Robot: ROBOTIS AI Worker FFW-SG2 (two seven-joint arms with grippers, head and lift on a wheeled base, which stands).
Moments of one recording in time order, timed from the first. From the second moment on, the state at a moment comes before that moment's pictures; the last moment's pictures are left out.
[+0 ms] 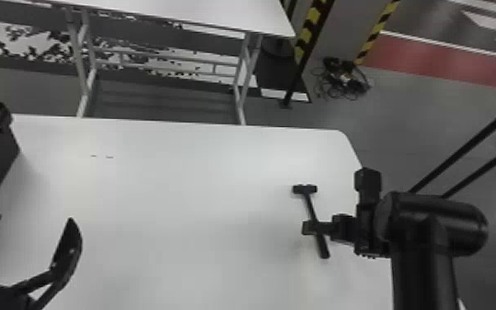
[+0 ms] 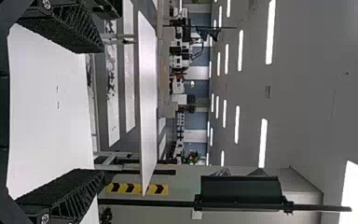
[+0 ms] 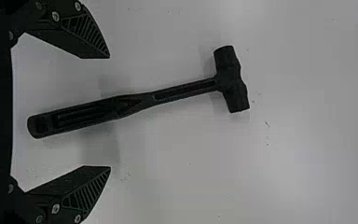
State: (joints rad) left arm 0.70 0.12 -0.05 -1.84 0.07 -0.49 -0.10; right arm -0.02 -0.12 -0.34 -1.75 0.06 1.46 0.30
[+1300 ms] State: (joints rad) left arm 0.69 0.12 -0.05 -1.85 0.07 -0.47 -0.10; right arm -0.02 -0.14 -0.32 -1.78 0.07 1.47 0.38
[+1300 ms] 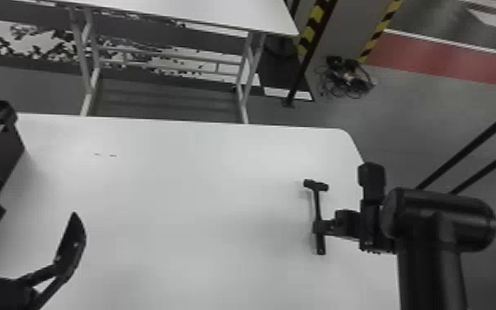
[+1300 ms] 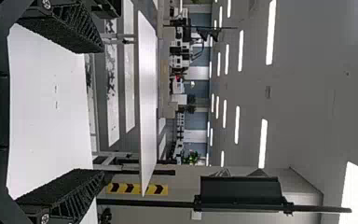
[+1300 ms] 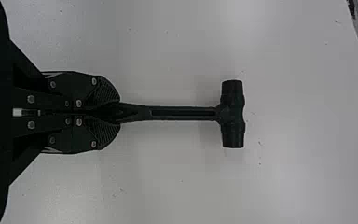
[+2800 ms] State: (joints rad) left arm 0.59 0.09 -0.14 -2.13 0.29 0.25 -0.37; right arm 0.45 -0.13 -0.22 -2.29 0.02 1.04 0.44
